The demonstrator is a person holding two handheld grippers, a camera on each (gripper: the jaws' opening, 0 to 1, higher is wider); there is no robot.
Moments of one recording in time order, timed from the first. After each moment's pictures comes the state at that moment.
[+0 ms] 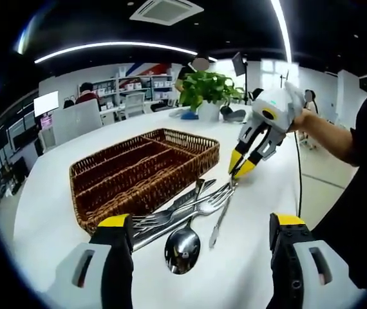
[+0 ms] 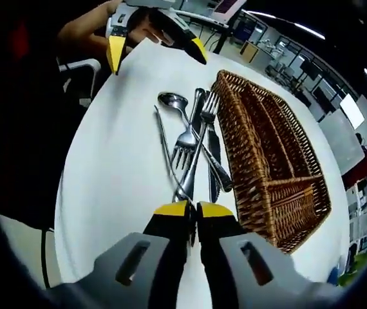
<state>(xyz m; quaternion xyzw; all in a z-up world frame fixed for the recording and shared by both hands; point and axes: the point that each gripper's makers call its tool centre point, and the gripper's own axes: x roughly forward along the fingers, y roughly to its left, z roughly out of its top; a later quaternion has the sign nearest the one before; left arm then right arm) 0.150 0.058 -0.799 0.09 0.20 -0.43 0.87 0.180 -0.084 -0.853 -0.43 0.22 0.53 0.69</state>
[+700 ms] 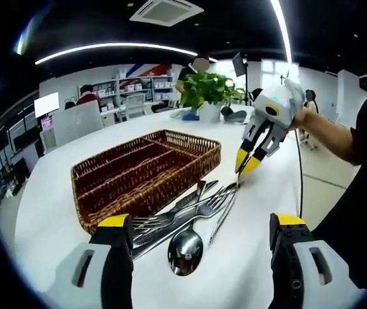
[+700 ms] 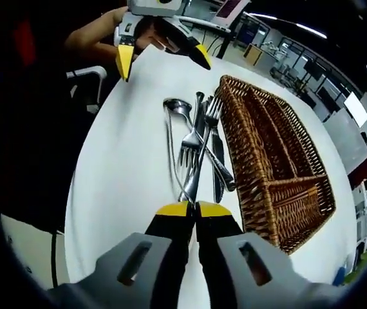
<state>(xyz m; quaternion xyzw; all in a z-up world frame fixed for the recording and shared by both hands) 0.153 0.059 -0.796 0.10 0.20 -0.43 0.87 0.169 -0.086 -0.844 -0.40 0.23 0.55 0.69</state>
